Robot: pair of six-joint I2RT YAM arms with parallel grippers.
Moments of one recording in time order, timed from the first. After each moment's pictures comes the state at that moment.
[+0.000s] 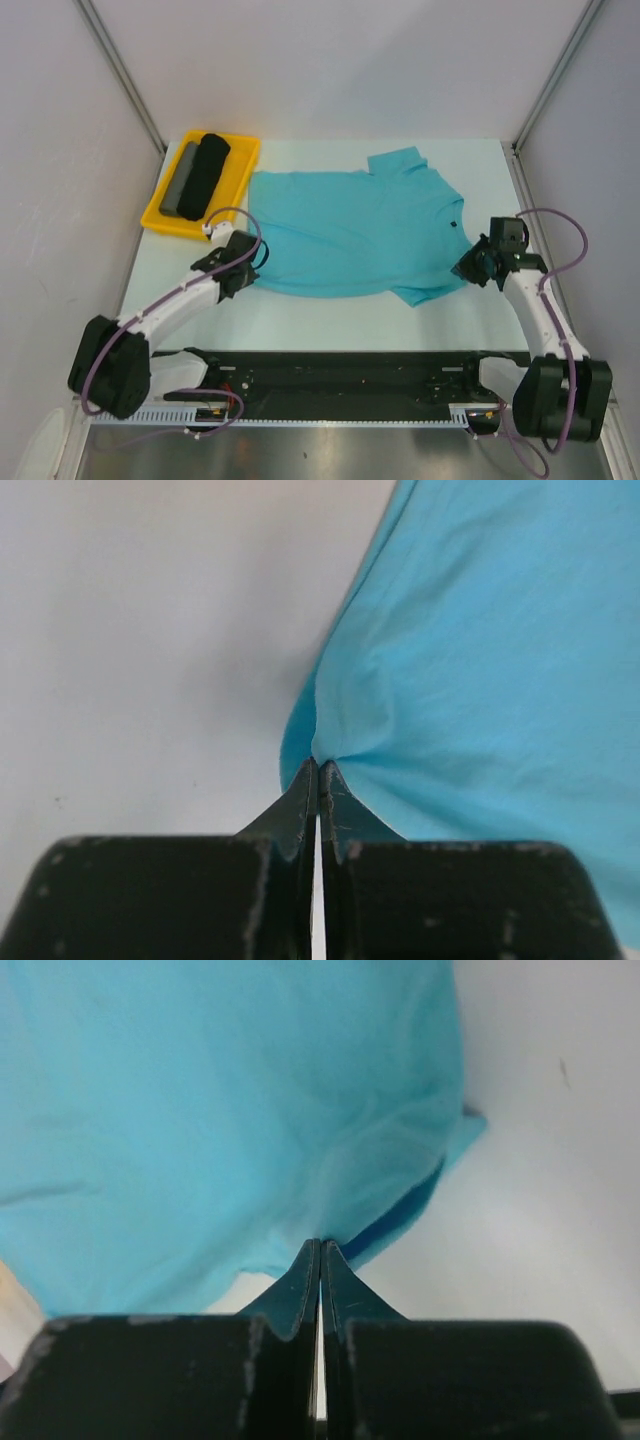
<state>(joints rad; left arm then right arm) -0.44 1.15 0.61 -0.48 -0.47 -0.80 -0.09 1.03 0.71 -0.63 -0.13 0.69</state>
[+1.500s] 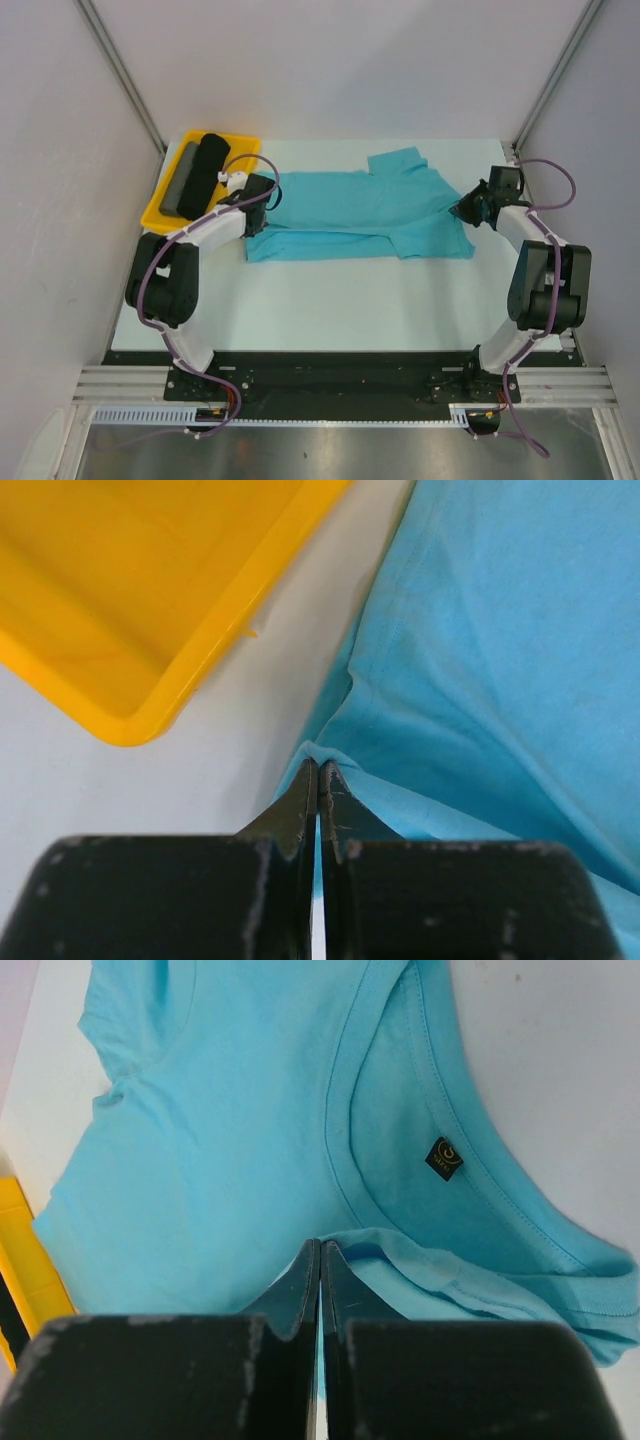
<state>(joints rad) -0.33 1.75 1.17 -0.46 -0.55 -0.67 -0.13 1.68 1.11 -0.20 -0.20 0.73</state>
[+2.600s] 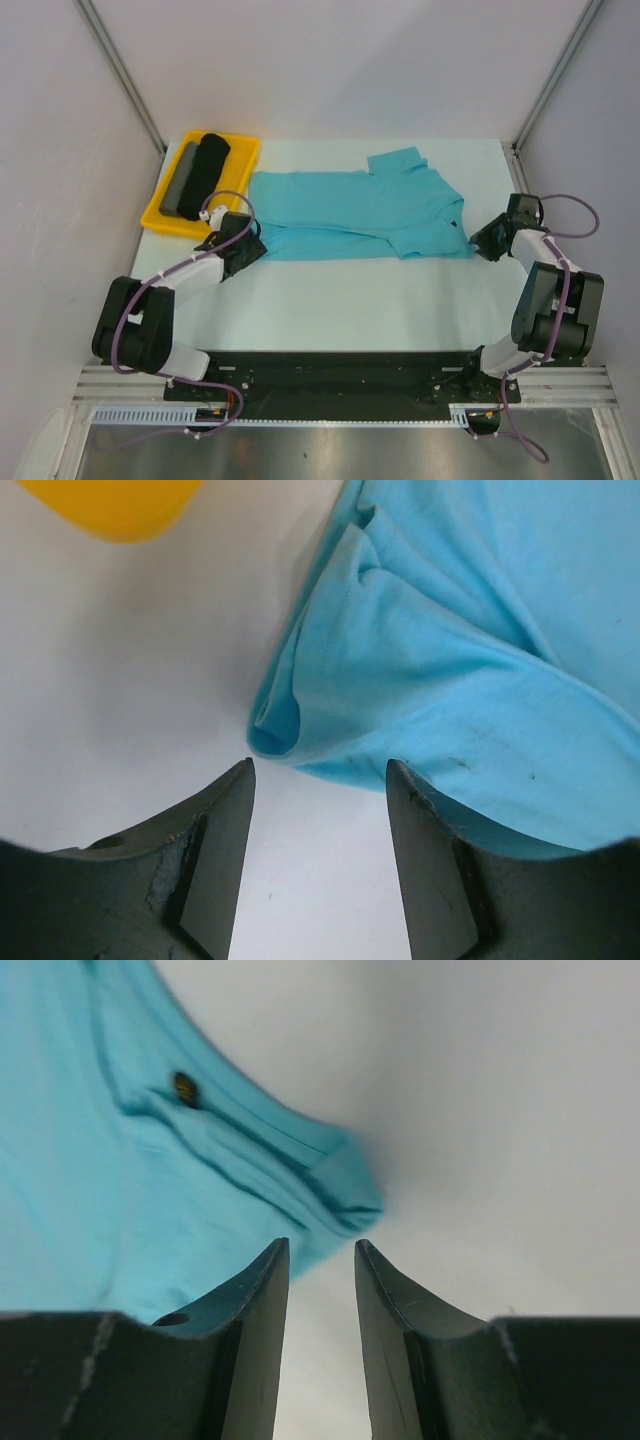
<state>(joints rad) -0.28 1.43 0.70 -0.15 -0.26 -0.80 -0.26 1.53 0.94 -0.34 -0.10 0.70</state>
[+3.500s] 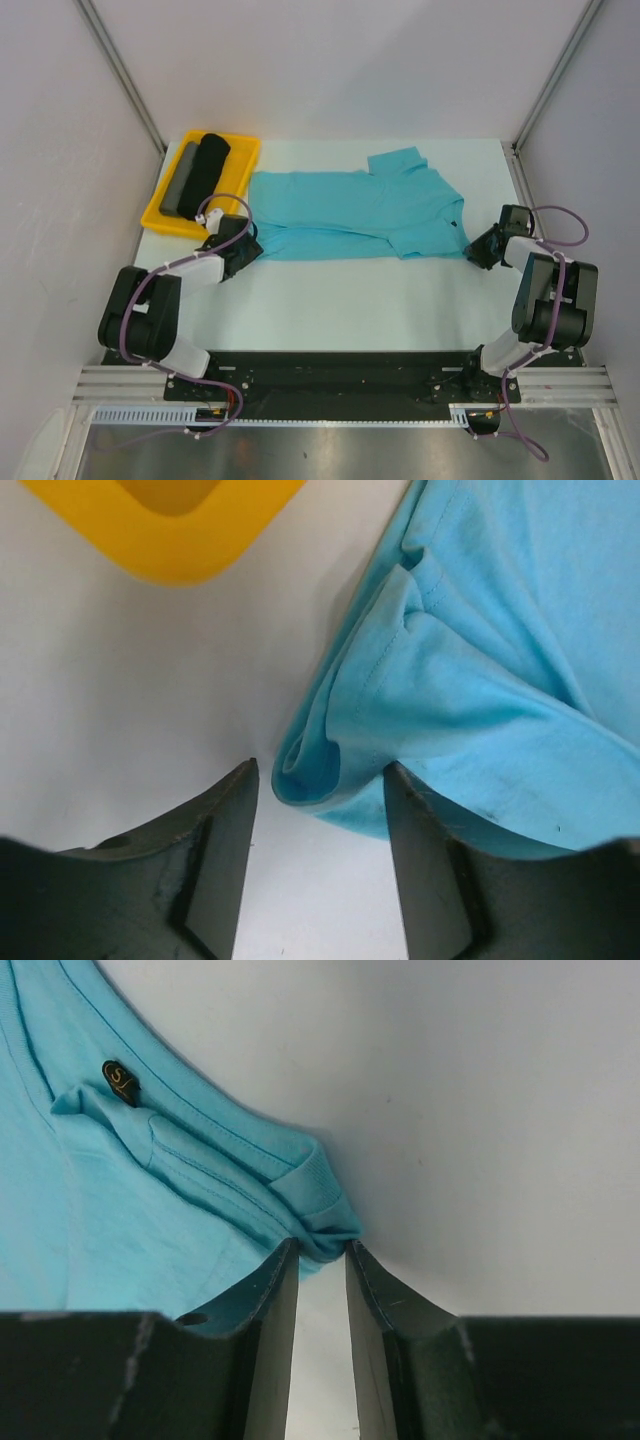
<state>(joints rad) -0.24 1.50 0.66 -0.02 -0.27 -0.82 -0.26 1.58 0.81 -0.20 -0.11 0.71</state>
